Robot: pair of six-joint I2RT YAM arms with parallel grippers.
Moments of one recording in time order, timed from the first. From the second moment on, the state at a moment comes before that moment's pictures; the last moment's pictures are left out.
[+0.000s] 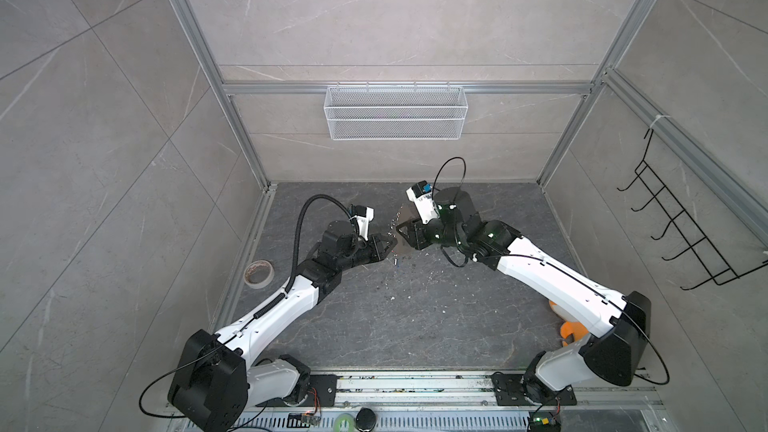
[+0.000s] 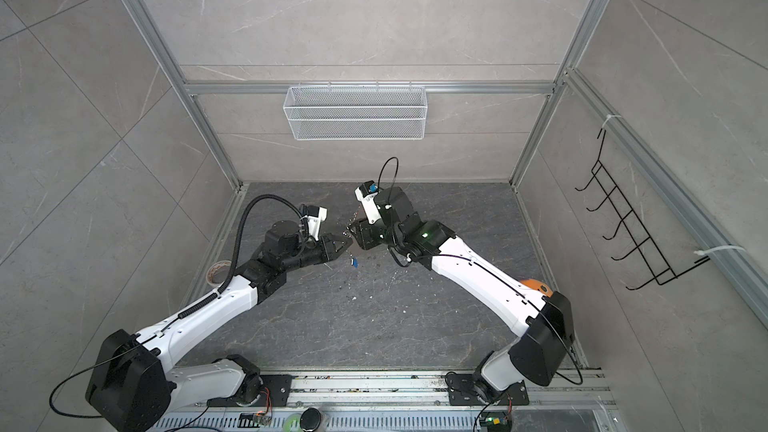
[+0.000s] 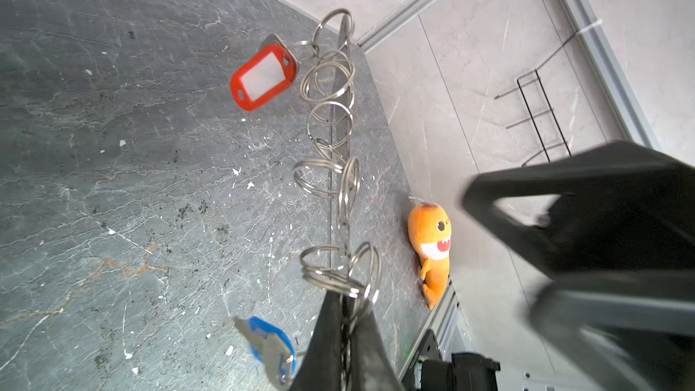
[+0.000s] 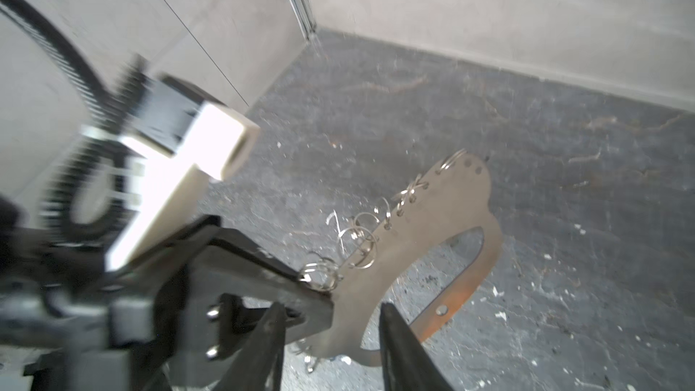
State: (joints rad) left arm -0.54 1.22 0.81 0.04 0.43 -0.76; right arm 0.76 1.49 1.43 -0.47 -0.11 0.27
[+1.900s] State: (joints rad) left arm -0.54 1.07 0.81 -0.05 0.12 -1.10; right arm 0.76 1.58 1.26 -0.20 -0.45 0.24
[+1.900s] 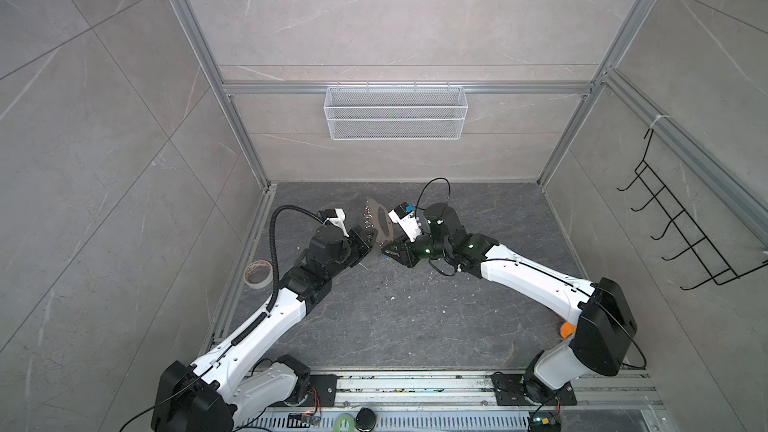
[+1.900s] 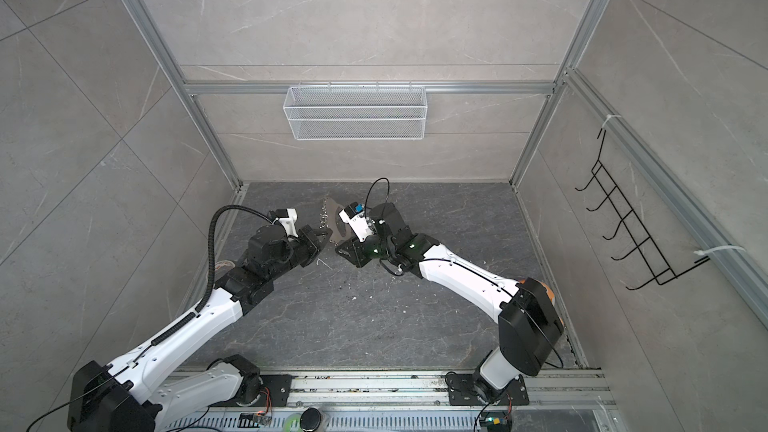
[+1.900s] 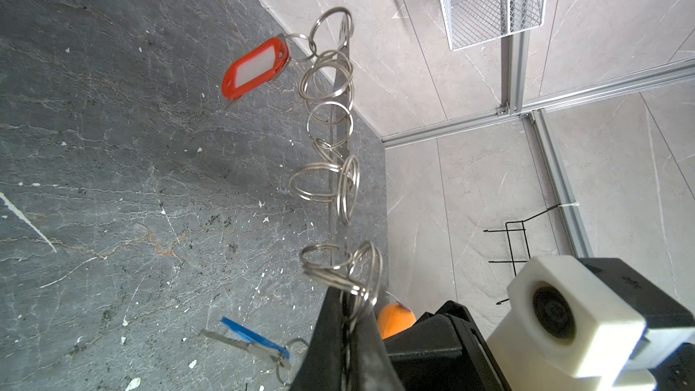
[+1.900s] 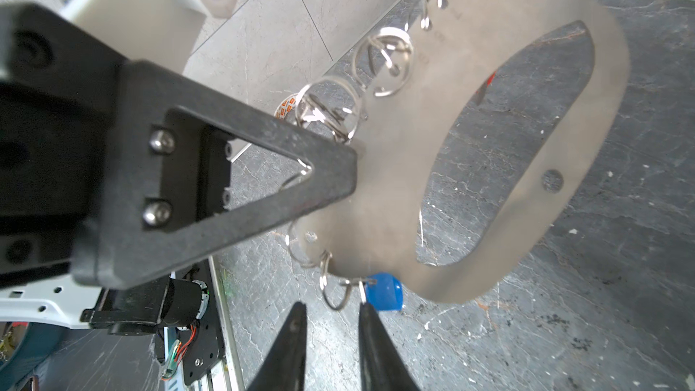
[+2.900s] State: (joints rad) left arm -0.54 1.07 0.80 -0.04 0.12 -1.11; right arm 0.76 1.60 1.28 -0.18 -0.45 0.26
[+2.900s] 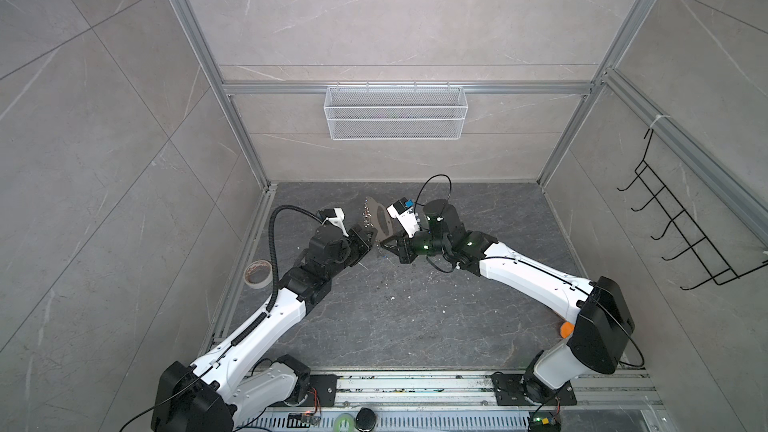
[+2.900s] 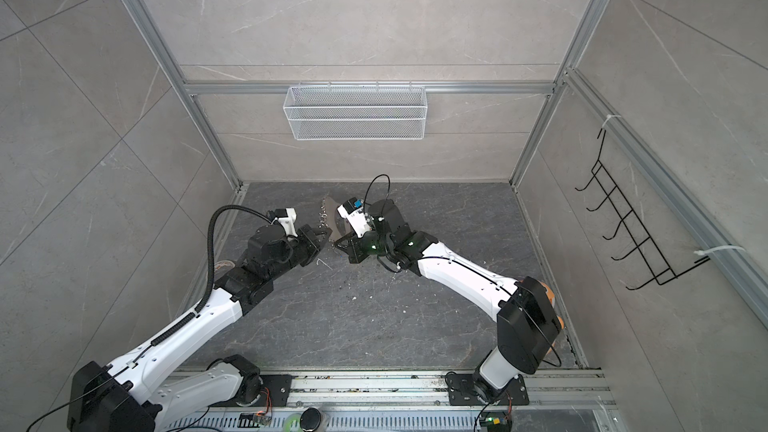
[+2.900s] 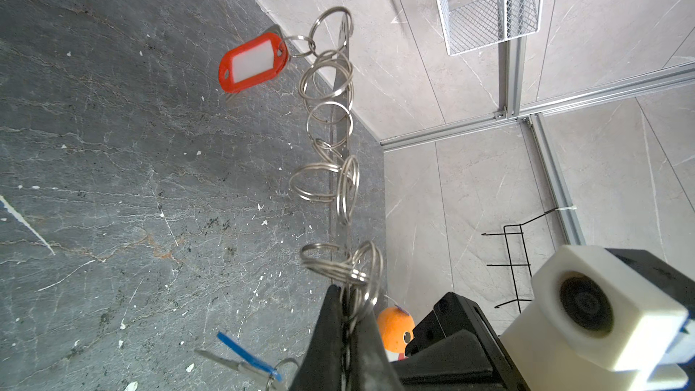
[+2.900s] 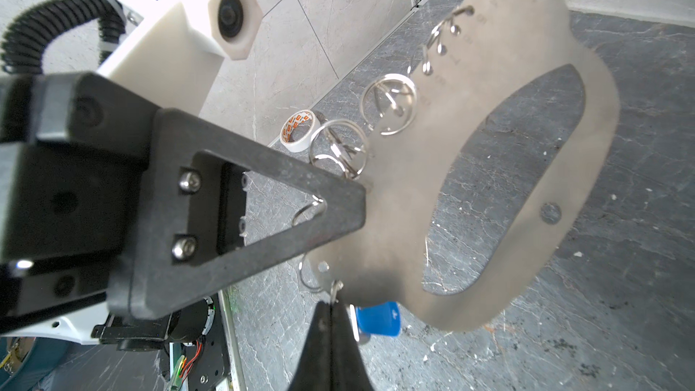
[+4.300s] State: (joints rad) left arm -0.54 1.04 0.79 -0.04 0.12 -1.12; right arm 0.77 1.60 1.28 -0.18 -0.43 0.27
